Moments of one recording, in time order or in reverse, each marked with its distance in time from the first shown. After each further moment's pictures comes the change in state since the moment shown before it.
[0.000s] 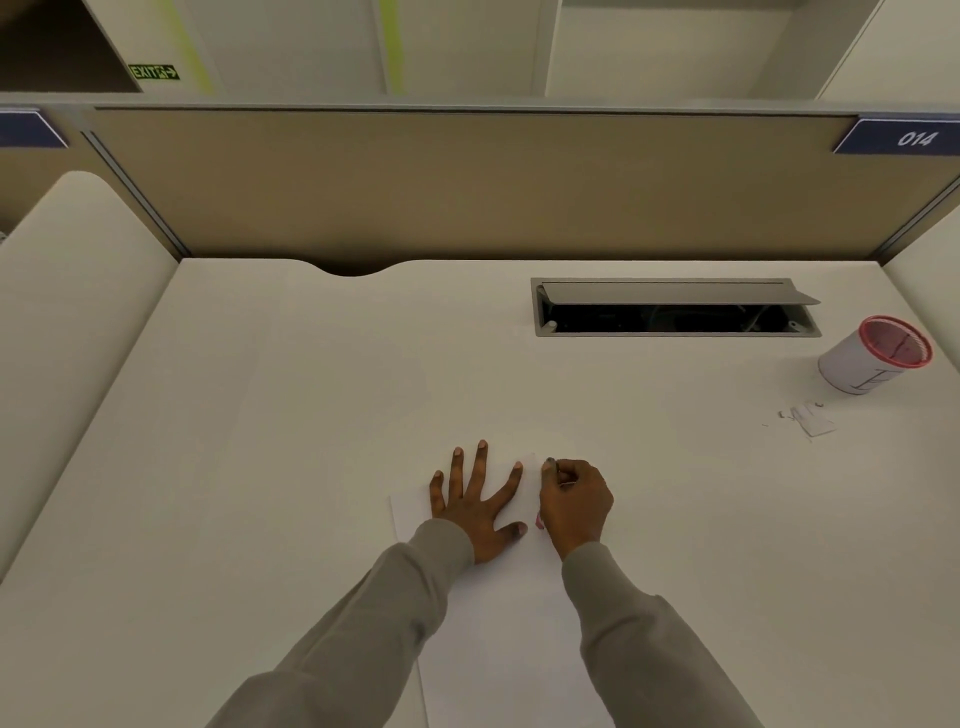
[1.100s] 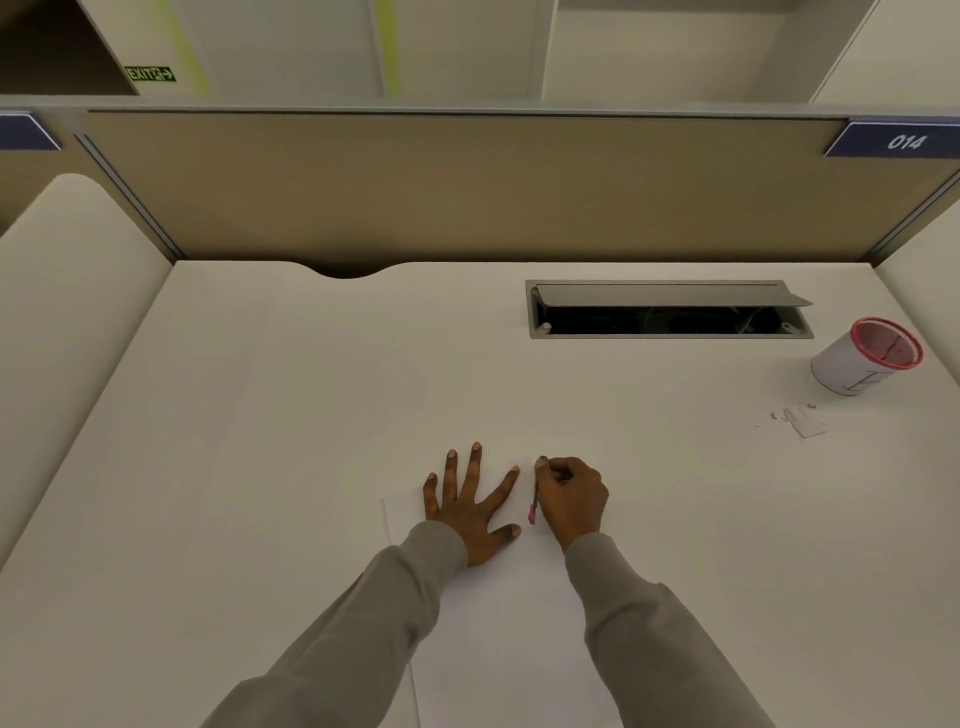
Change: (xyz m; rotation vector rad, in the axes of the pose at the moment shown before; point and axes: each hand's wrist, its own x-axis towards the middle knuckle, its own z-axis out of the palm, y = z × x) left_hand 0.000 0.000 0.000 0.004 -0.014 -0.001; right_hand 0.014 -0.002 -0.007 -0.010 -0.095 0.018
